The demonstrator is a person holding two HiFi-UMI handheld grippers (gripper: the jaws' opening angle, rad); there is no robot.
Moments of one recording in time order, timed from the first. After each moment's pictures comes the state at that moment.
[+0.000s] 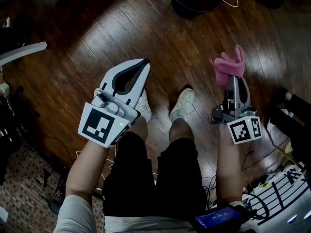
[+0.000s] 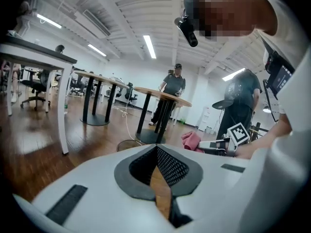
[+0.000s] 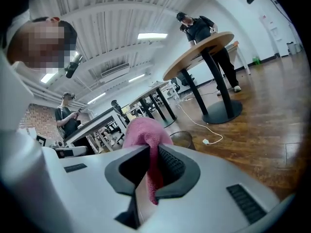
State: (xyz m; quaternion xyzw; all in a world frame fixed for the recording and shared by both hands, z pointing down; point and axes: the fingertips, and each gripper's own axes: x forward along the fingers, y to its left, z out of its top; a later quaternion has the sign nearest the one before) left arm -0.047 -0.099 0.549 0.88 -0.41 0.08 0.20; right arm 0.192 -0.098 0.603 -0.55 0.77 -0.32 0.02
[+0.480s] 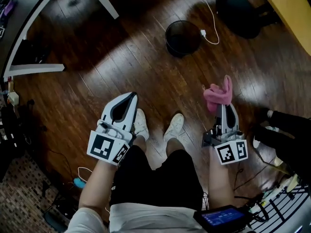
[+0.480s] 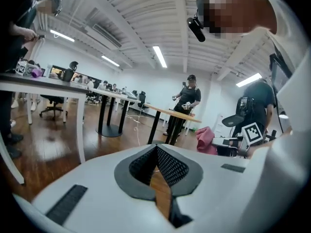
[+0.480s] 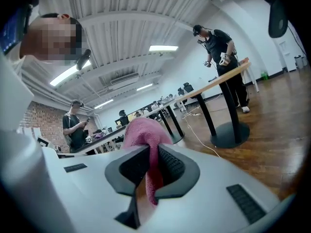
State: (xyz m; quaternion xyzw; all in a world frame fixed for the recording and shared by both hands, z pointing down) left arm -0.085 -0.085 0.394 0.84 -0.49 0.08 0.21; right arm 0.190 -0.100 0.408 -0.55 0.79 -0.26 0.05
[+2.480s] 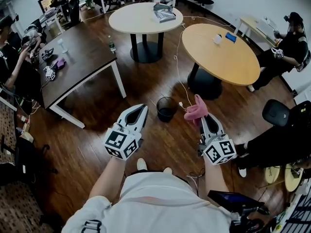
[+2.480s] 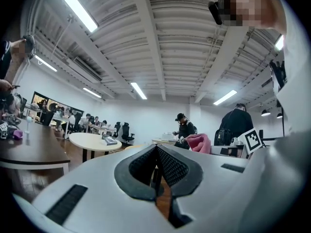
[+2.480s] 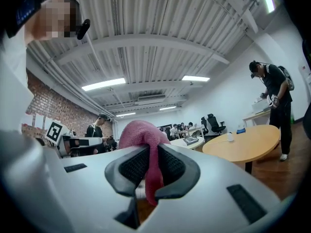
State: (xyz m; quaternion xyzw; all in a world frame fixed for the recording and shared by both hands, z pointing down) left arm -0.062 0.006 -0.044 0.89 -0.44 -0.04 0.06; right arm 0.157 0.015 -0.026 -0.50 0.86 -0.07 0.08
